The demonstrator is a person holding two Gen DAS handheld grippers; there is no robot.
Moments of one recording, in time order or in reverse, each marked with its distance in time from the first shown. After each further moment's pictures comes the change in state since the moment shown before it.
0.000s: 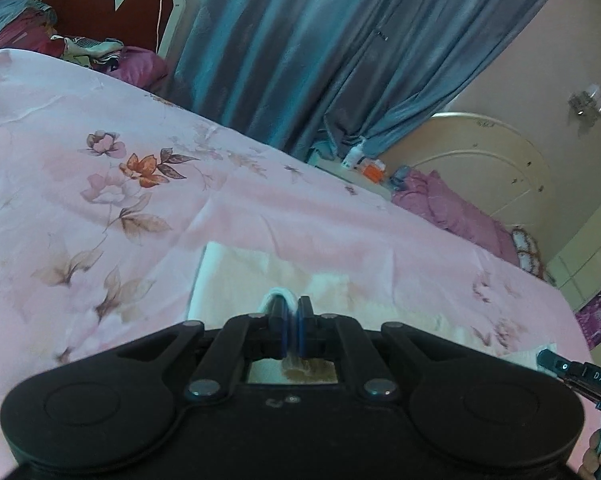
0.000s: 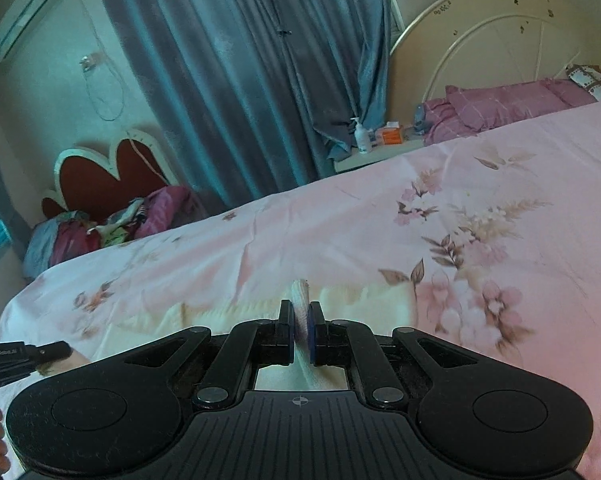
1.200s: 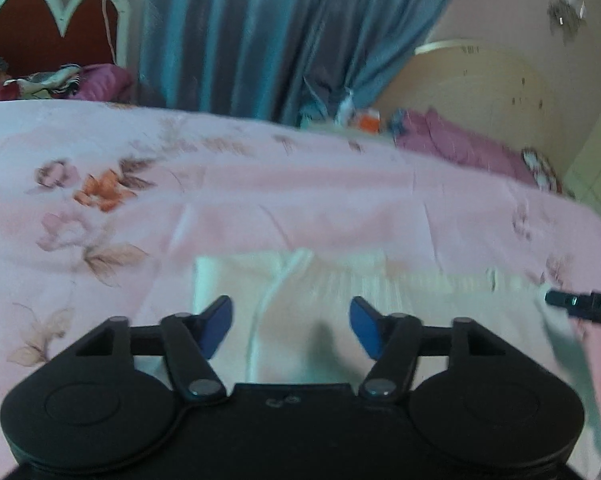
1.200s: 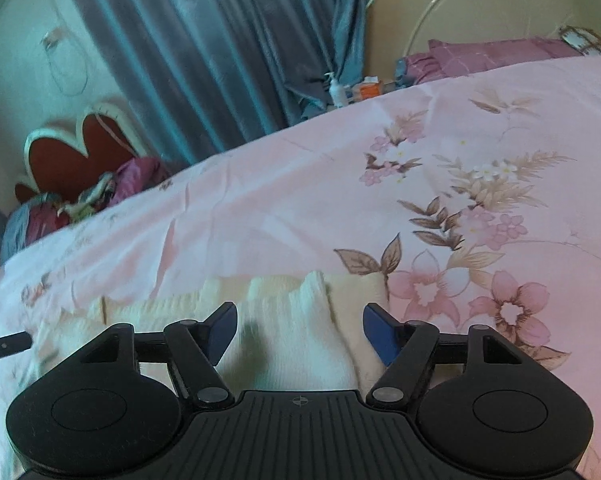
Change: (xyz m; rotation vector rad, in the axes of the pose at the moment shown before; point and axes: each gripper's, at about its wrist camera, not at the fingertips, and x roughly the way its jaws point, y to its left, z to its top) left arm 0.064 -0.011 0.005 0.259 0.105 0.052; right arm 0.077 -0.042 -0.005 0.011 0.137 -0.037
